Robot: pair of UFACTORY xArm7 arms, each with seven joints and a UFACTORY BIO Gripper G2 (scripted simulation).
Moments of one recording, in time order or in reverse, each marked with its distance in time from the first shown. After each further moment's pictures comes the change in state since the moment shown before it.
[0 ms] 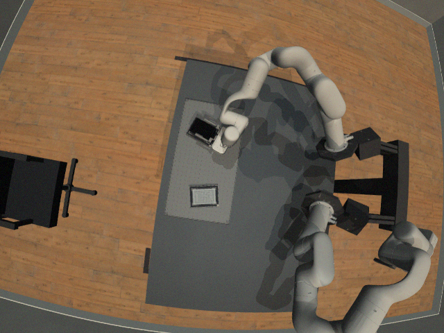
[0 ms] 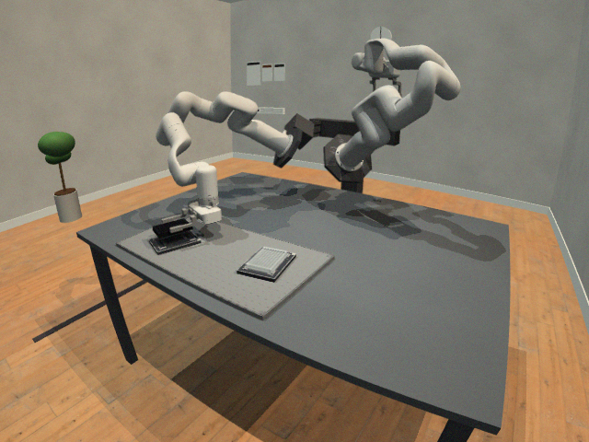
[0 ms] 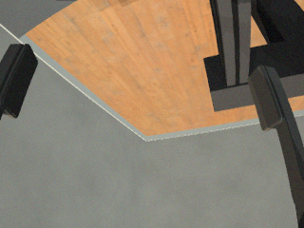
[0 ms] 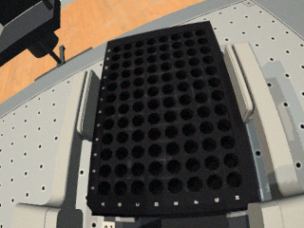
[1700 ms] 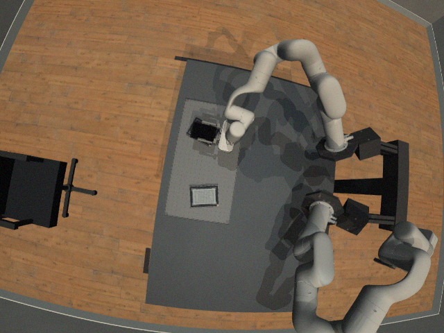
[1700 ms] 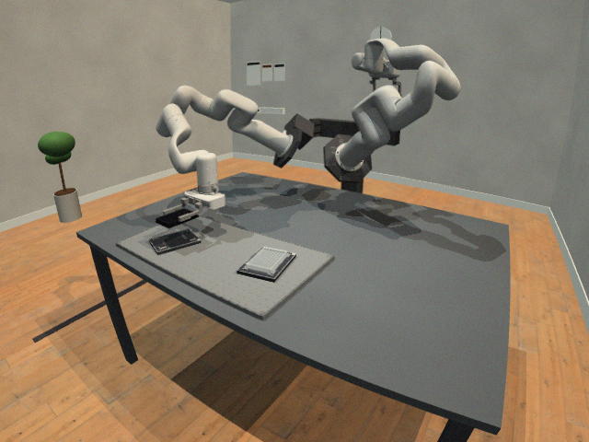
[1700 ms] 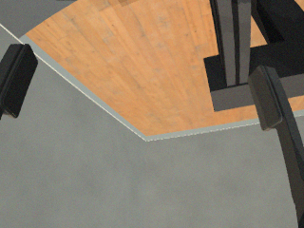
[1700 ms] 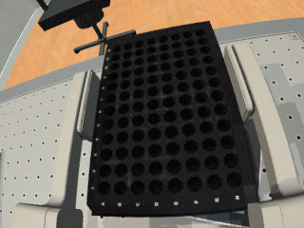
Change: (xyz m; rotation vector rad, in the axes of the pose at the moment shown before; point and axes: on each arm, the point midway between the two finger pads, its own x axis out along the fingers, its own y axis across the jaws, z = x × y) left arm 0.000 0.000 0.000 0.000 0.000 0.000; right arm -0.016 0.024 0.041 -0.003 -0.004 0.279
